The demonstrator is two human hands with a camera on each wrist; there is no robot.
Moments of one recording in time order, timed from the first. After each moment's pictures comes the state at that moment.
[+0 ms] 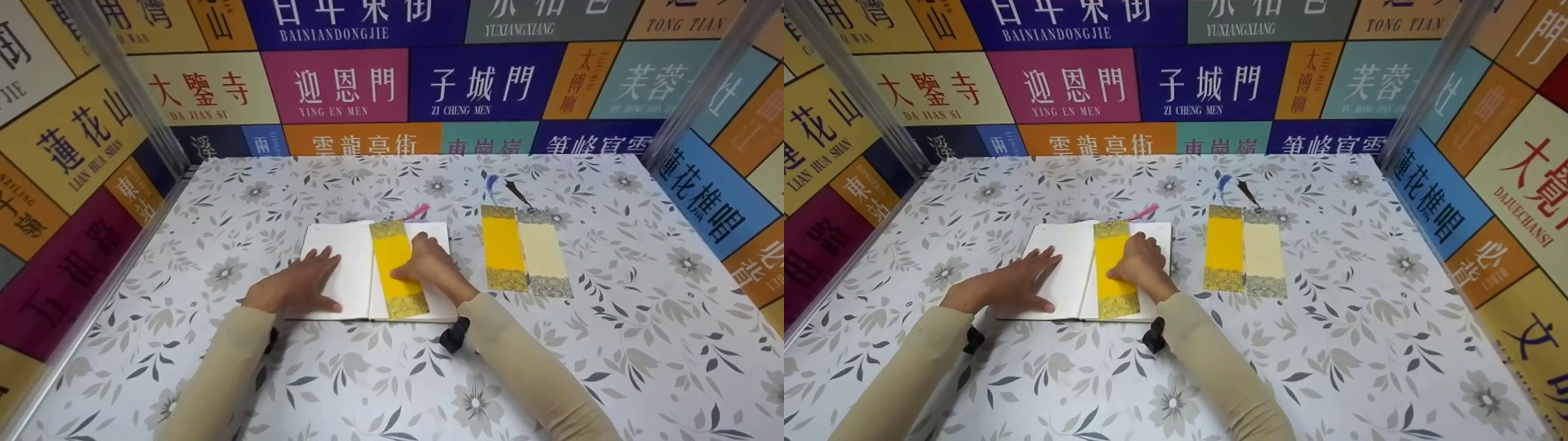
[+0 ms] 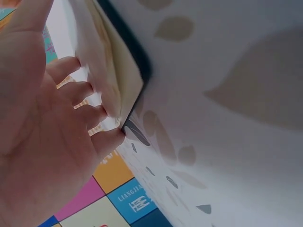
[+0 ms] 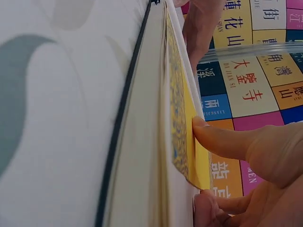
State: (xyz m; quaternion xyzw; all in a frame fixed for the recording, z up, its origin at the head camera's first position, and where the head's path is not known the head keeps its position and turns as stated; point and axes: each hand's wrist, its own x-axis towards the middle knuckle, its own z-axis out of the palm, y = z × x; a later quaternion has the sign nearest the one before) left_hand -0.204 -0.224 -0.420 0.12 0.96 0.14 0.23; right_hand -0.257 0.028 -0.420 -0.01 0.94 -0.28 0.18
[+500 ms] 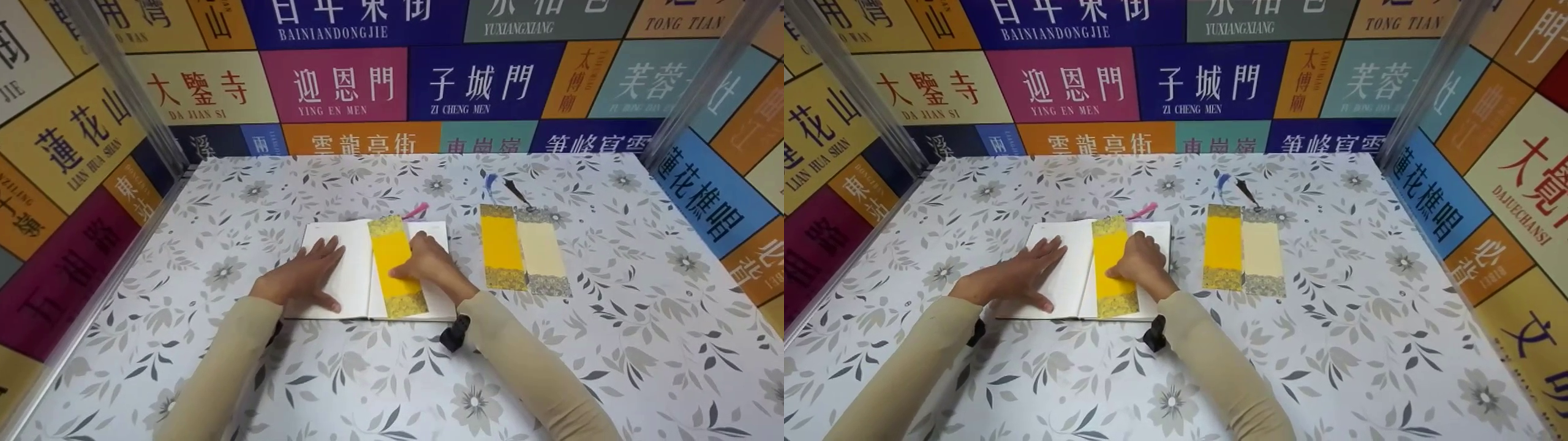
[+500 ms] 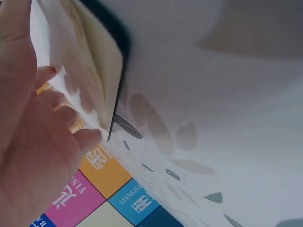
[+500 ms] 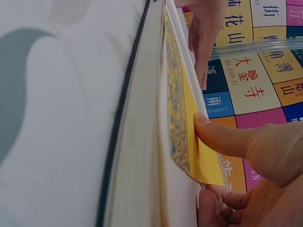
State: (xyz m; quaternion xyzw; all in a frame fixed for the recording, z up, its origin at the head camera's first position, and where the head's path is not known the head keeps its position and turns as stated) left_hand -0.221 -0.224 -0.426 0.18 0.95 0.11 0.21; right_hand -0.256 0.033 -0.419 -0.02 0.93 -0.31 0.18
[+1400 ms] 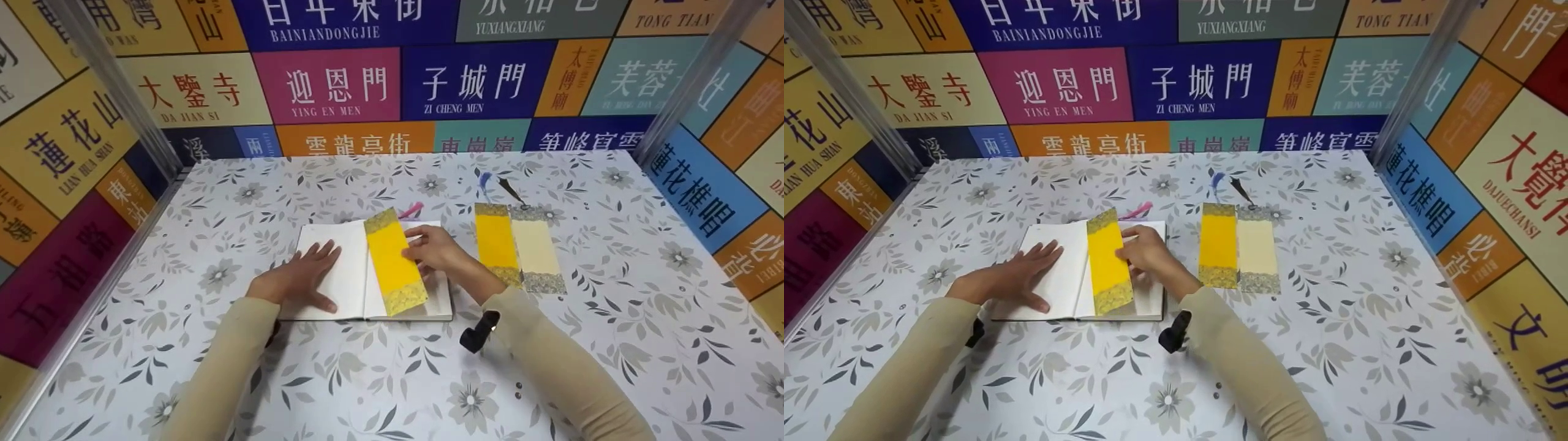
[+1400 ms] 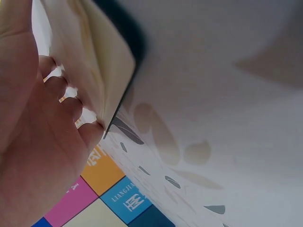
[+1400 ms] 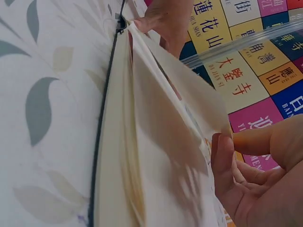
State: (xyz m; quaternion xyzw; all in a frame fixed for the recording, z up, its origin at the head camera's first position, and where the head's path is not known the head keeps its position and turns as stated) left_hand -0.222 -0.228 -0.426 0.19 0.94 0.16 0.23; right_hand -0.259 0.063 -0.404 -0.02 0.81 -0.53 0.24
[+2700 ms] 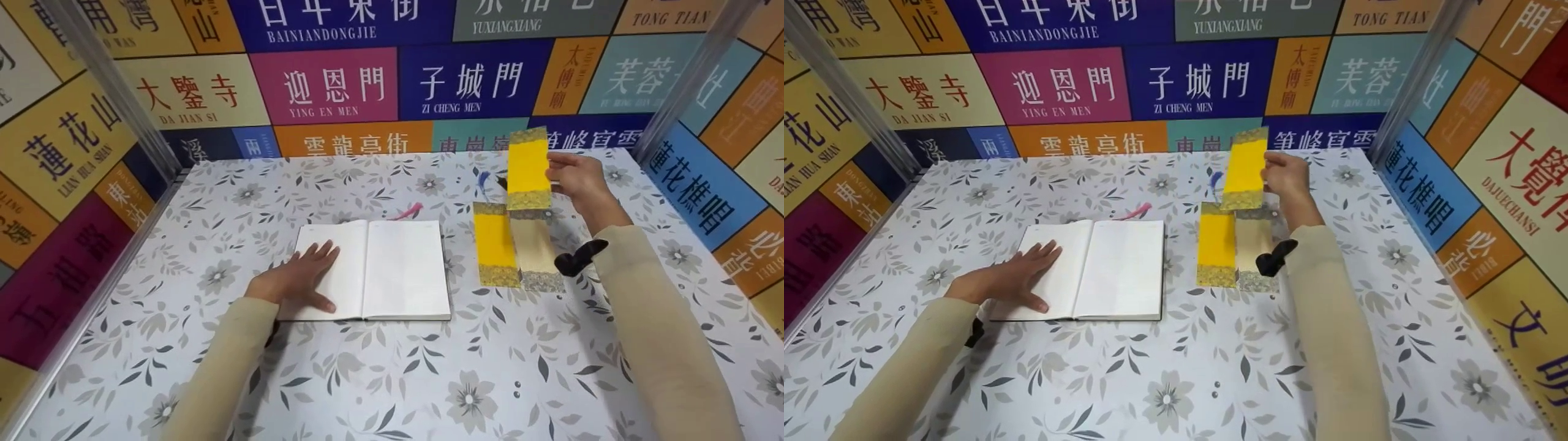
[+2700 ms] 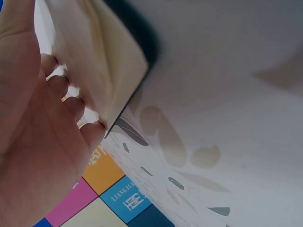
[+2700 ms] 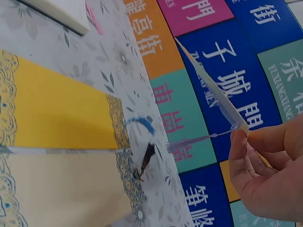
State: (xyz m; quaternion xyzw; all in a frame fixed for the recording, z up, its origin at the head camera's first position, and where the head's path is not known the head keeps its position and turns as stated) left_hand -0.221 -0.229 -0.425 0.19 0.94 0.16 0.23; right_hand -0.338 0.260 -0.341 0.10 0.82 -0.56 0.04
